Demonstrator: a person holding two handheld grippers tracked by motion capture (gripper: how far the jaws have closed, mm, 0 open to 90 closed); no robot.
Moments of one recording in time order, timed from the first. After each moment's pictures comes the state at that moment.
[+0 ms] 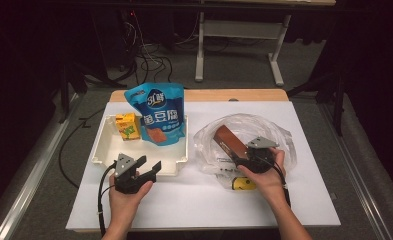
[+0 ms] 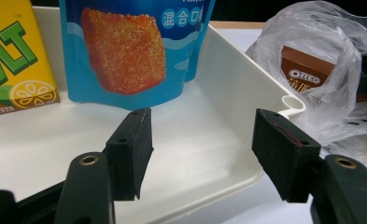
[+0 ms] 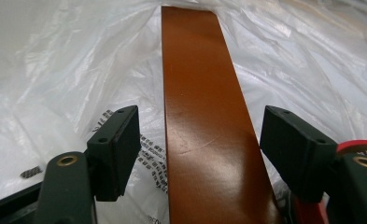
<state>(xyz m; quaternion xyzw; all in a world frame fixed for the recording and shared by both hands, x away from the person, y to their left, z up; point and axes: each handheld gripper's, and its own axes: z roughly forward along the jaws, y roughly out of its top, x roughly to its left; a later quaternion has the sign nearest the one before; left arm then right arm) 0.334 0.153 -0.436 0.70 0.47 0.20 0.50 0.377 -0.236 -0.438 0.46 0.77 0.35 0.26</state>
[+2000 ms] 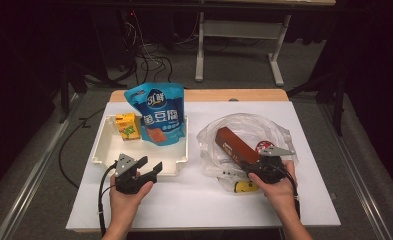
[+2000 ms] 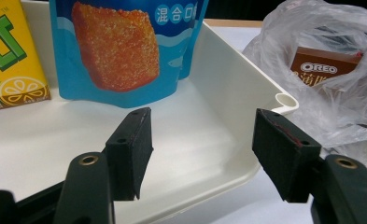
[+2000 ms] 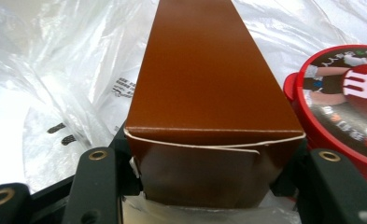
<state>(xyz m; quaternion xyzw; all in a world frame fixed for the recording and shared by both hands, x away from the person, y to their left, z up) 0.334 0.152 -0.437 0.70 0.47 0.19 0.51 0.345 -0.262 -0.439 0.50 0.76 0.36 0.20</state>
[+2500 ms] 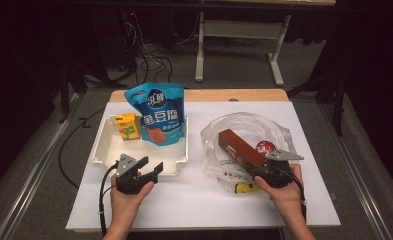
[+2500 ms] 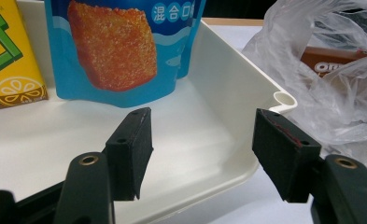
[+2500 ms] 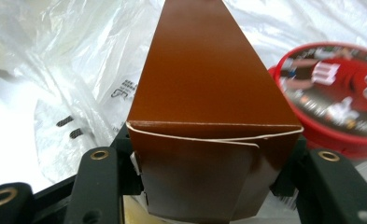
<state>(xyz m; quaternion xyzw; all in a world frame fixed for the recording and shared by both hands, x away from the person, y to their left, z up) 0.333 0.149 -0.437 0.70 0.46 0.19 0.50 0.330 -0.273 -0.434 0.50 0.75 0.38 0.20</state>
